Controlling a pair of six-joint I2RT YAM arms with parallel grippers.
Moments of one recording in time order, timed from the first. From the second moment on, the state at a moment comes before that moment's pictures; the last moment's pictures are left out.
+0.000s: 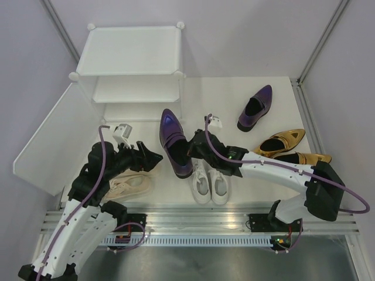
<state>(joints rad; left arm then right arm) -0.37 0.55 0.74 -0.55 0.32 -0.47 1.00 1.42 1.00 -0.13 0.42 0.97</state>
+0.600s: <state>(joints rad) -0.69 0.59 0.72 -0.62 -0.03 -0.55 1.11 1.63 1.22 -0.12 0.65 1.16</state>
